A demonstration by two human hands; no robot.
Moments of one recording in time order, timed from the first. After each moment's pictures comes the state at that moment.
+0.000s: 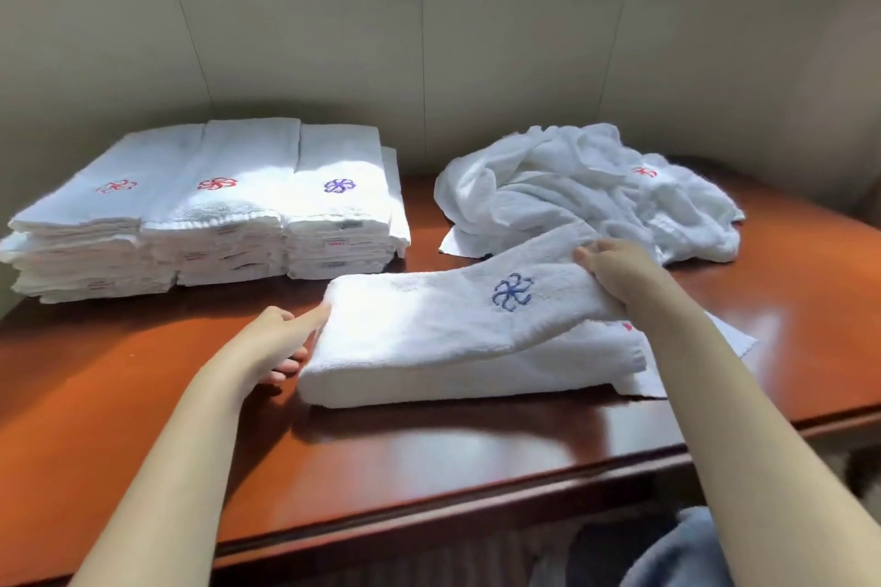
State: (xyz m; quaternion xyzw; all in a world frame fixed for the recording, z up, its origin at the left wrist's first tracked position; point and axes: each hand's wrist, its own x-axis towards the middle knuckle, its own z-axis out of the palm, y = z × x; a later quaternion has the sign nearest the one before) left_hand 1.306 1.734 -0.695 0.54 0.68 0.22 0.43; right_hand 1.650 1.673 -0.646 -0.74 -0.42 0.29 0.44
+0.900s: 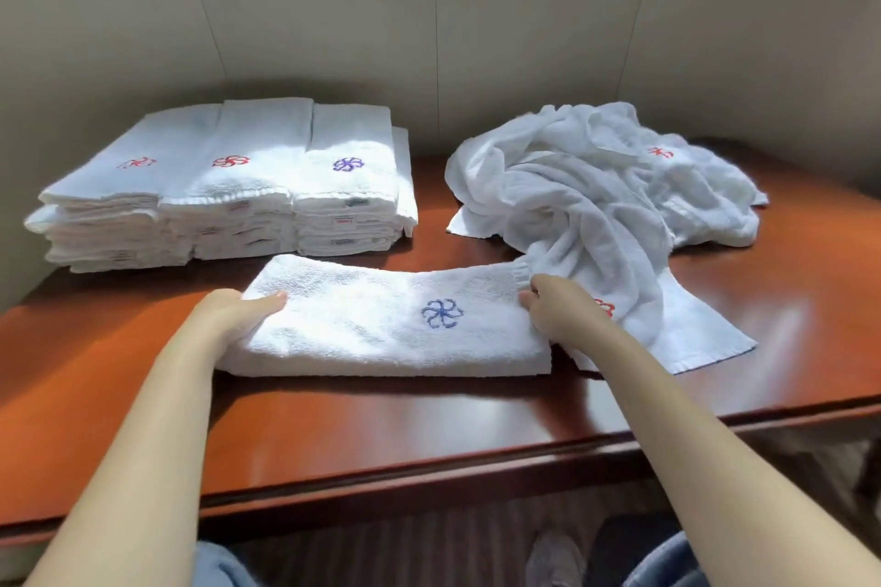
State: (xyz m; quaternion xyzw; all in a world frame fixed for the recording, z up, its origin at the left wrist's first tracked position) left_hand 1.268 1.740 -0.696 0.53 0.76 0.21 0.32; right_hand 1.614 1.676 -0.703 -0.77 -0.60 0.15 0.16
